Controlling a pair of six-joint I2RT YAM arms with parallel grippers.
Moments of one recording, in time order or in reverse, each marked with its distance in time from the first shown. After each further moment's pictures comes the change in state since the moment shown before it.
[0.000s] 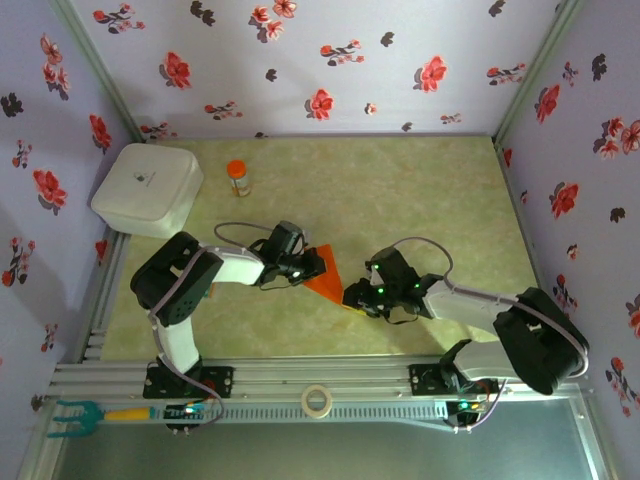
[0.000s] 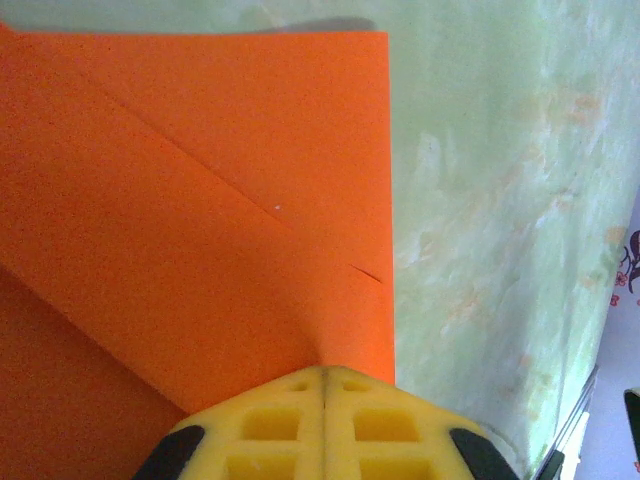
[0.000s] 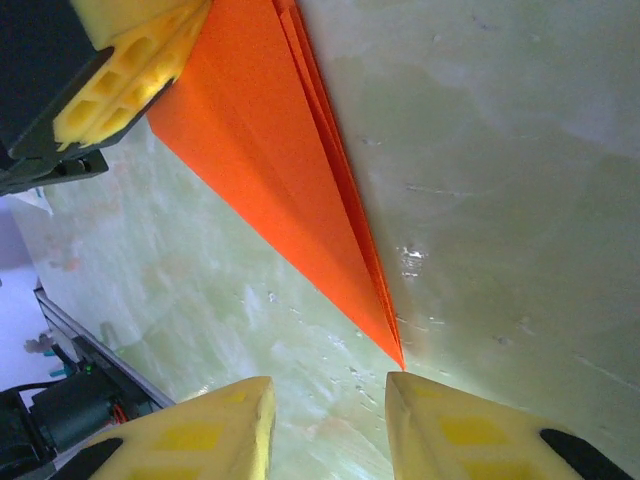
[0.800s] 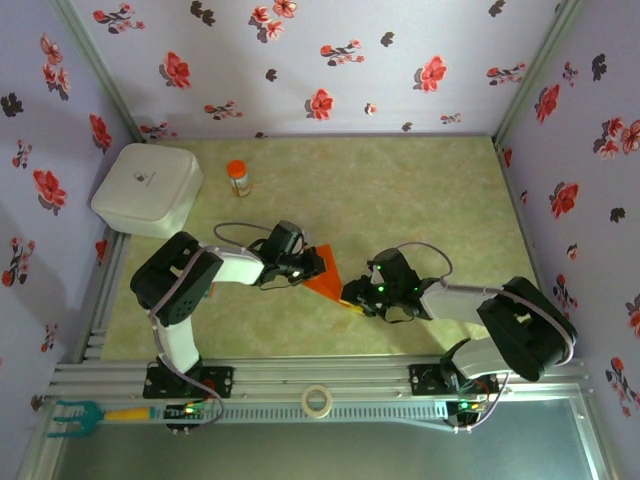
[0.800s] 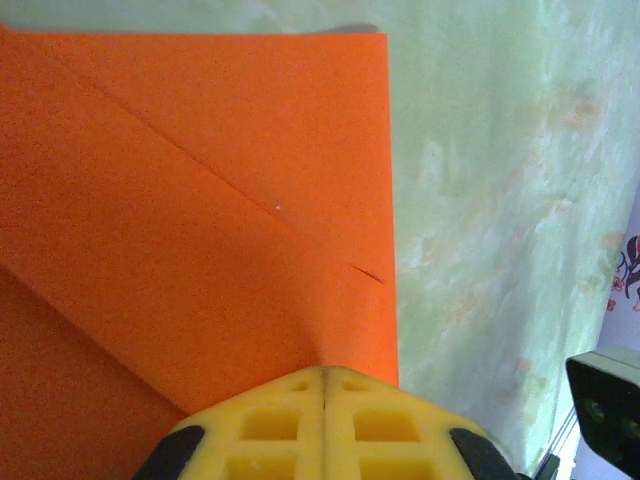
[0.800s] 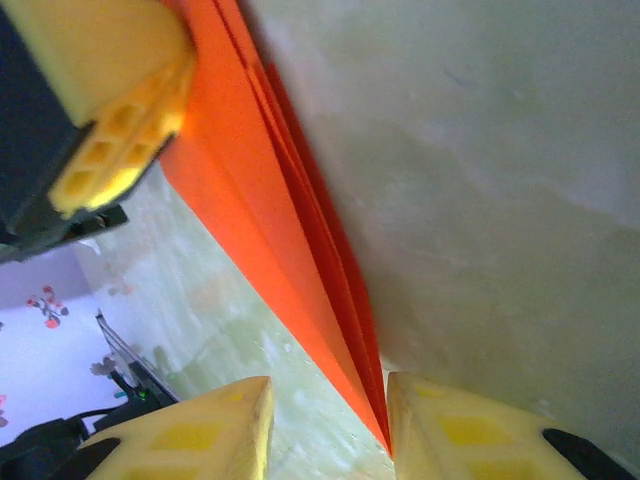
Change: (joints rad) left arm 0.003 0.000 0.000 0.001 0.000 -0.011; right arm -0.040 0.081 -0.060 0.232 -0.045 0.111
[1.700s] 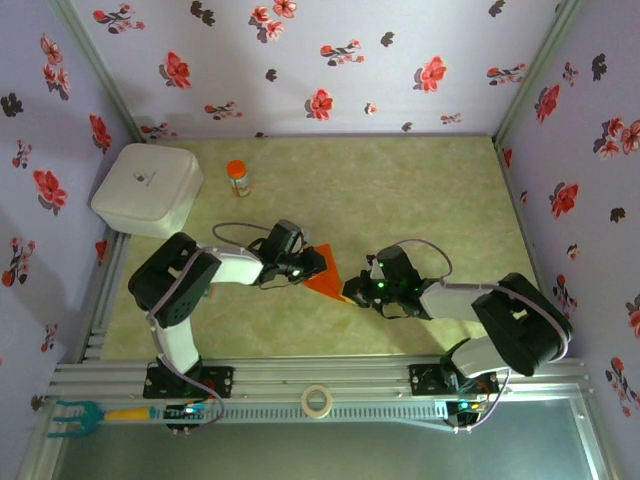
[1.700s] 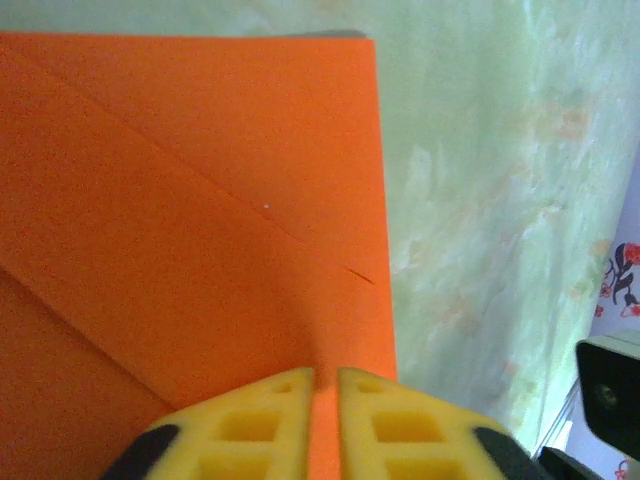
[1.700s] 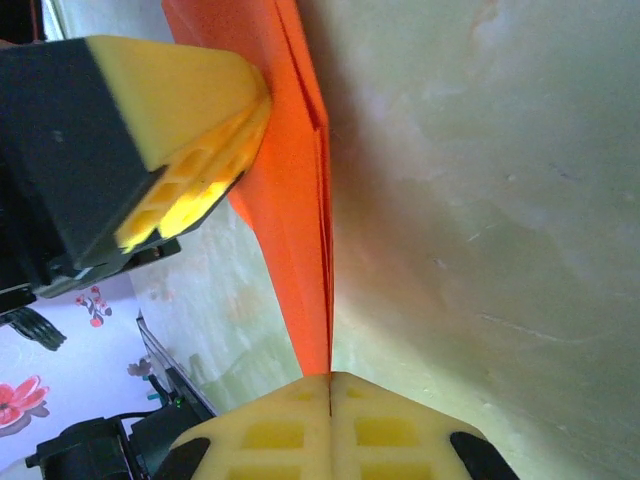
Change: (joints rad) left arm 0.000 -0.024 0.000 -0.005 -0.001 -0.026; right arm -0.021 0.027 -0.017 0.142 -0.026 0.006
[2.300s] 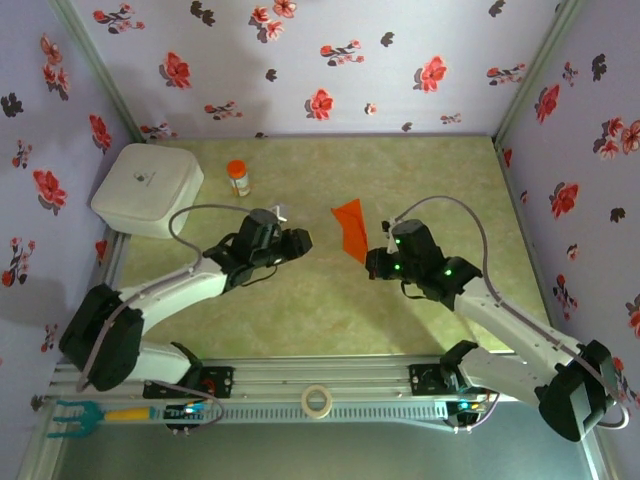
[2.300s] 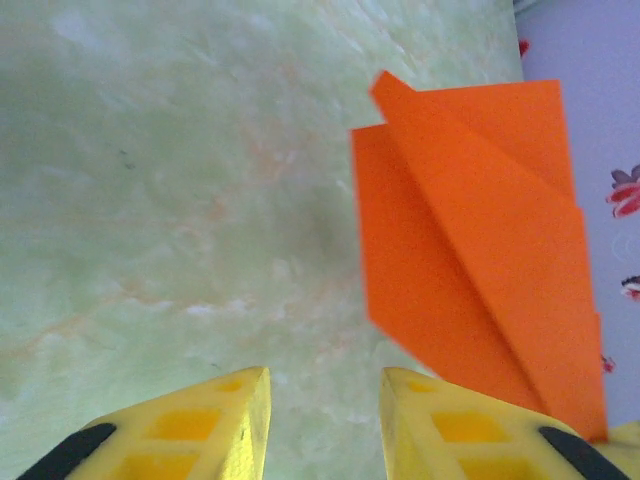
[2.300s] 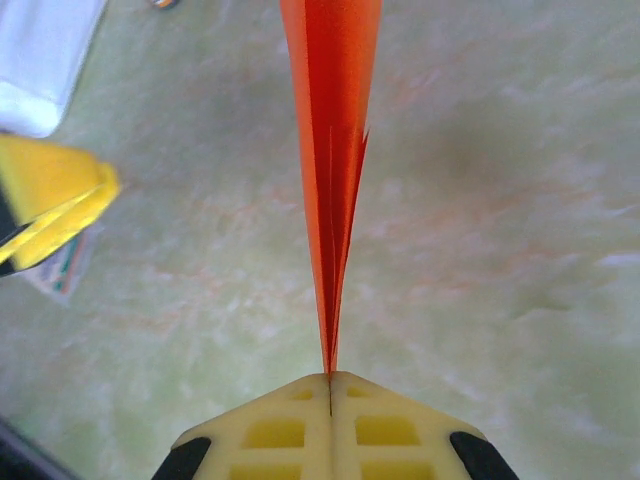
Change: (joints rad) left arm -0.006 -0.469 -0.042 -0.230 -0.295 0.140; right arm 0.003 -0.400 0.356 -0.761 0.442 -0.542
